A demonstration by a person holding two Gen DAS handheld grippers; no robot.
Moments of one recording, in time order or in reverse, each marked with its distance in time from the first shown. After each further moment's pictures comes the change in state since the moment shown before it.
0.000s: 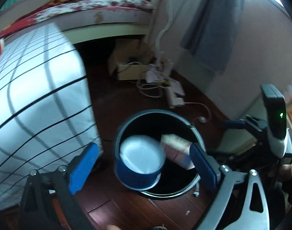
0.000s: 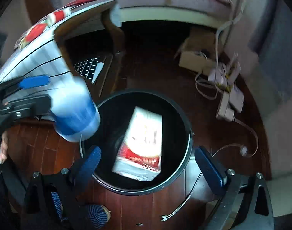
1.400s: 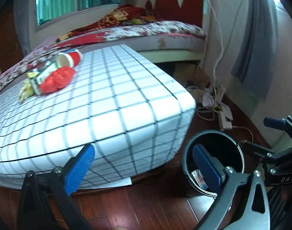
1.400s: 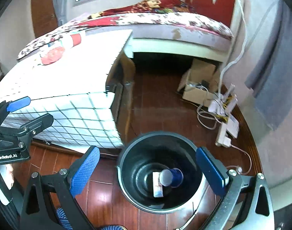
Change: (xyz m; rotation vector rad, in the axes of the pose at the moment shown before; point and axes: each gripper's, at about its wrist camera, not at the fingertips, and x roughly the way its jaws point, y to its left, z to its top) left arm -0.095 0.070 0.002 -0.120 -0.172 0.373; right arm -0.072 0.128 0.062 -0.087 -0.193 -0.020
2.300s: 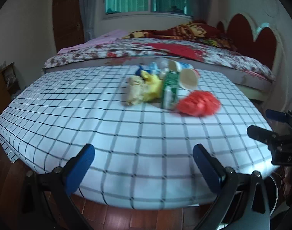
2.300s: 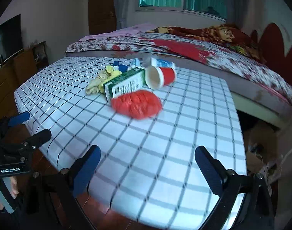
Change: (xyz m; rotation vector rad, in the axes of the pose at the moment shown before) left arm -0.014 0.248 0.023 -0.292 -0.065 0.318; right arm 0.075 0.224 0.177 -0.291 -0.120 0.271
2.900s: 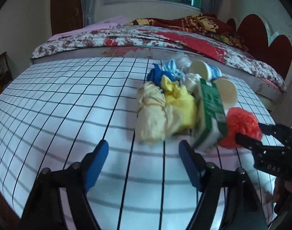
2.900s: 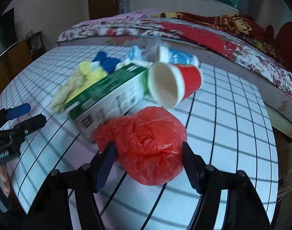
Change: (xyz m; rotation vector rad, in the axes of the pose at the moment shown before) left arm 0.120 0.027 0.068 -0.045 0.100 -0.040; right arm 0.136 -0.011 0.066 0.009 0.091 0.008
